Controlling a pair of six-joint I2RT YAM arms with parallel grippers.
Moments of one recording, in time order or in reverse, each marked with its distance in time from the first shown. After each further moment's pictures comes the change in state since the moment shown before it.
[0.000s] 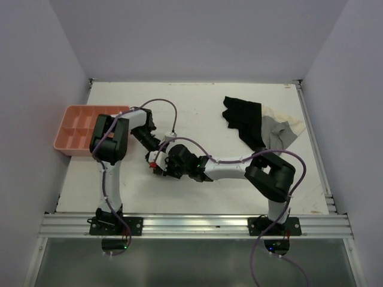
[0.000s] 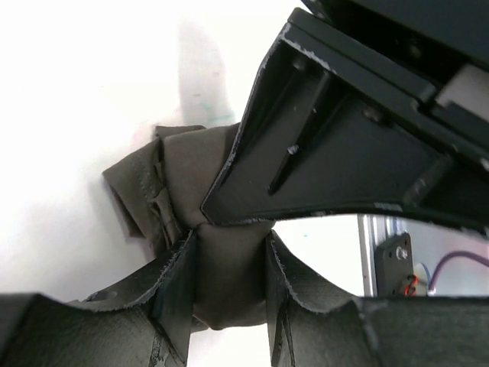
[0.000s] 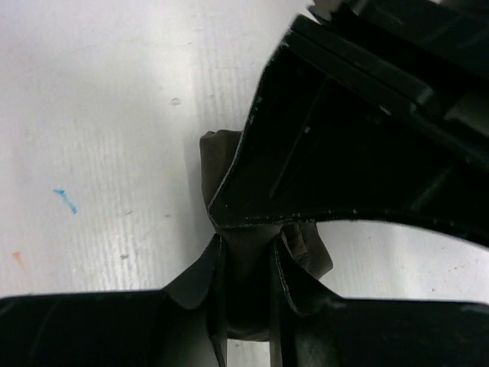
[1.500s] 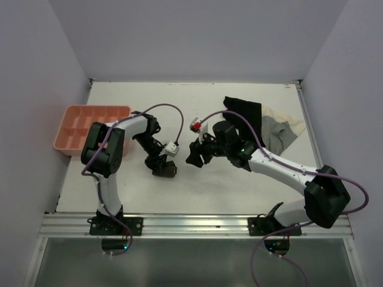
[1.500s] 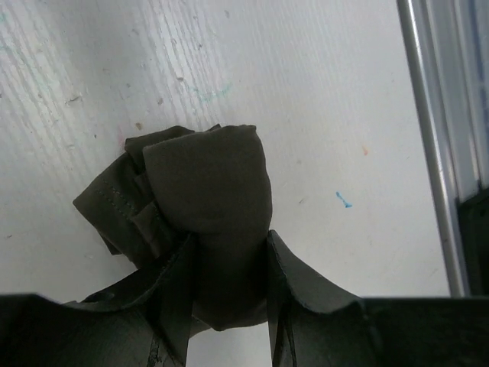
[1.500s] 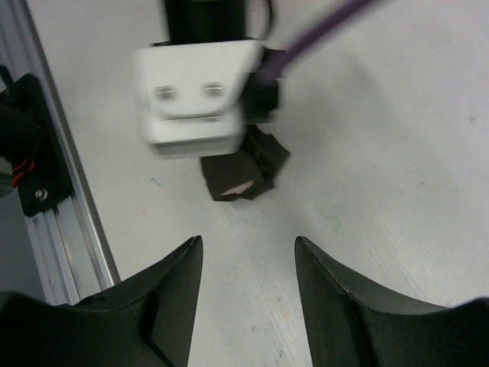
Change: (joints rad) left arm -0.078 -0.271 -0.232 0.270 -0.184 0.102; right arm -0.384 -0.456 -0.154 -0.200 -0.340 0.476
